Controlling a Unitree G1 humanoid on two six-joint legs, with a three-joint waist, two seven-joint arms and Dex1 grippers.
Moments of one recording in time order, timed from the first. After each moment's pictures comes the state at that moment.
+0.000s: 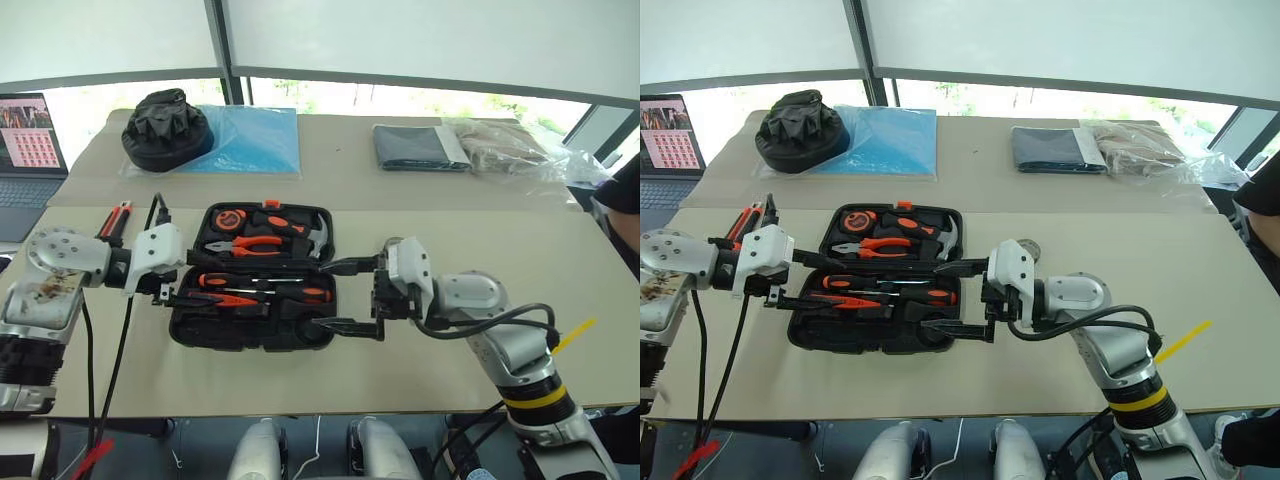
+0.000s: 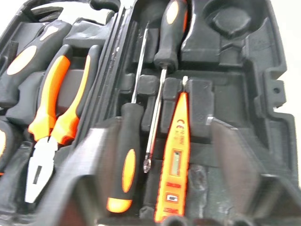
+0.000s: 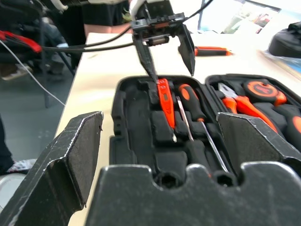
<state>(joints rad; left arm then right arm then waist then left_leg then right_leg) -0.44 0.95 0.02 0.16 -0.30 0.09 -1.45 -0.43 -0.44 0.24 -0.30 0.42 0.36 1.02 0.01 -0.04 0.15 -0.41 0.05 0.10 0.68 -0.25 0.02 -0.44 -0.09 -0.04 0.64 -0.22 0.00</state>
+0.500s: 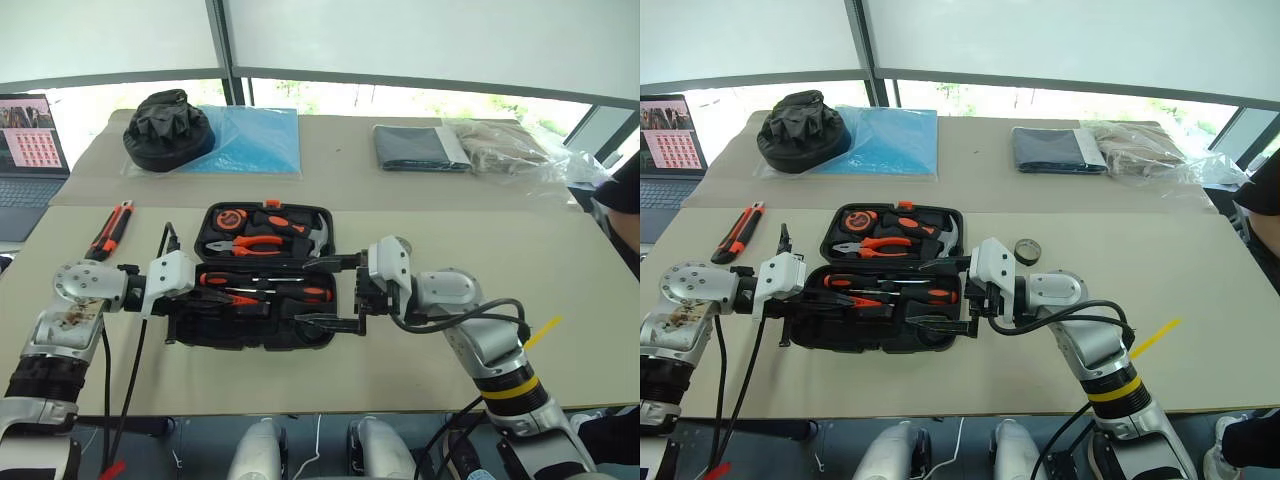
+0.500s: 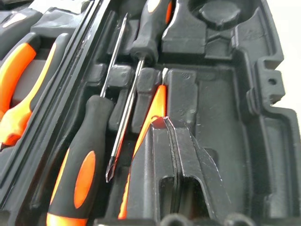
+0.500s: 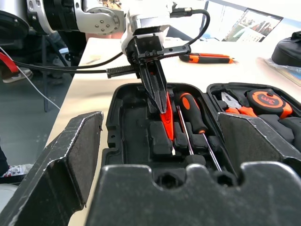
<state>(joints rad) -0.37 0.86 -0.02 0.28 -0.24 -0.07 -1.41 -0.44 -0.40 0.26 -0.23 0.37 0.30 1.02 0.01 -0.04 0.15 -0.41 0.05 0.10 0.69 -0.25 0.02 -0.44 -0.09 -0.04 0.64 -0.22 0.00</state>
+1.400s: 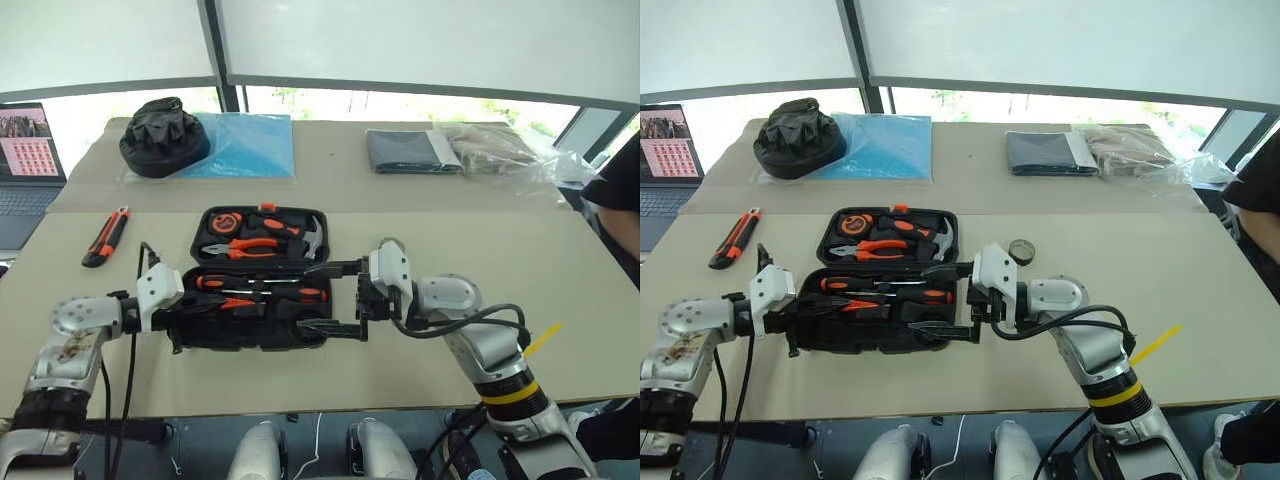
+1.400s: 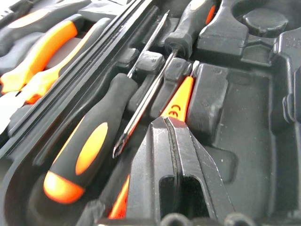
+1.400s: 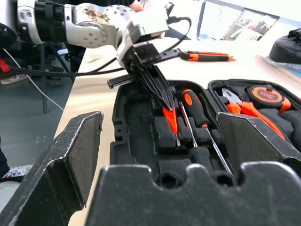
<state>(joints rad) -0.12 0.75 0.20 0.20 -0.36 -0.03 -1.14 -0.38 -0.40 0.24 -0.24 0.39 0.28 1.03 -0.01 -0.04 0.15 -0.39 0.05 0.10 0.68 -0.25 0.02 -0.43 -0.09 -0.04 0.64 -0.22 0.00</state>
